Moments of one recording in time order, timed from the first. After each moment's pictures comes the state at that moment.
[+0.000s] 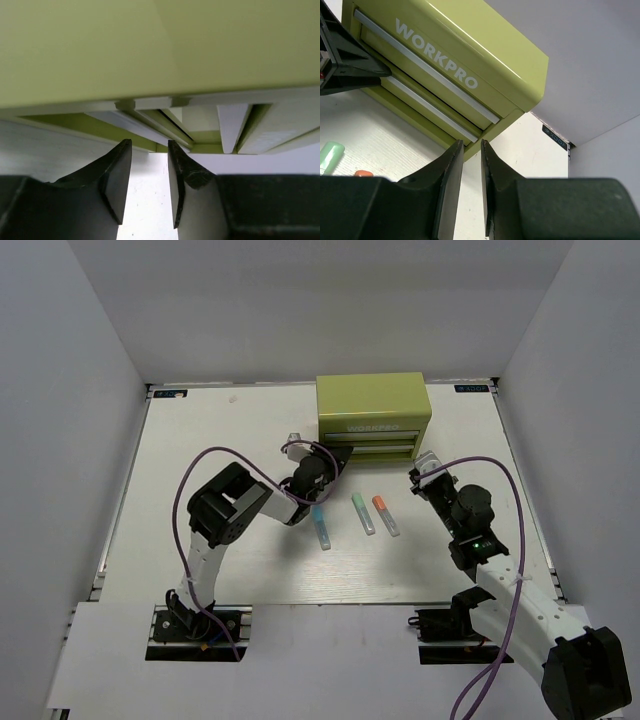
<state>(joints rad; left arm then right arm) -0.73 2.12 0.98 0.99 -0.33 -1.33 0.38 0.81 0.35 0.48 -0.05 -0.55</state>
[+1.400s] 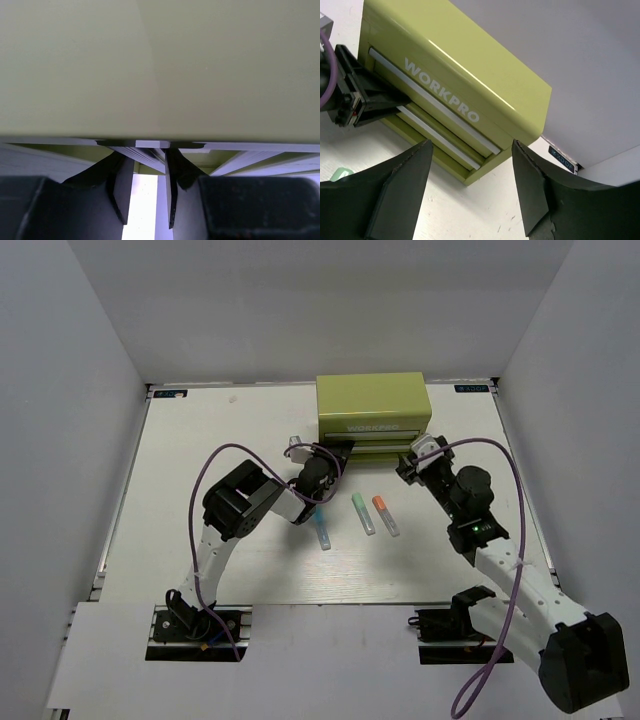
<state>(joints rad) -0.73 2.26 1.08 1.10 -0.39 -1.46 0.38 0.89 0.49 0.43 -0.12 -0.52</state>
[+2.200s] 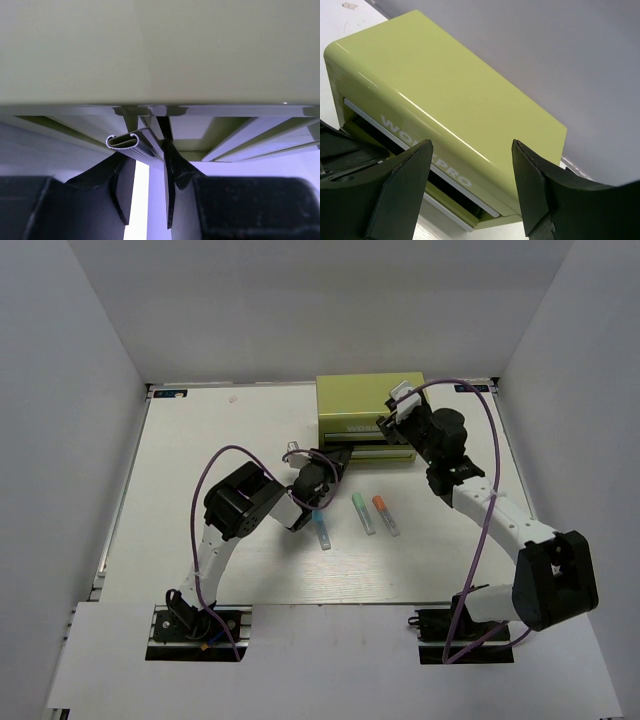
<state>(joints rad) -0.73 2.27 1.00 1.22 -0.35 -1.49 0.38 1.33 0.89 0.38 -0.15 -0.47</state>
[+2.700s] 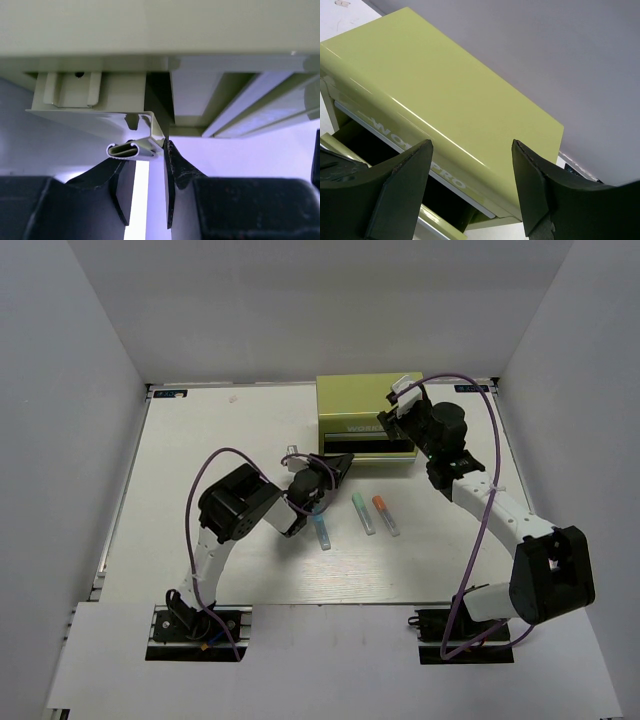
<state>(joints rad) -0.74 2.22 0.91 1.24 -0.26 -1.50 0.37 1.37 0.95 0.35 -0.14 -0.45</state>
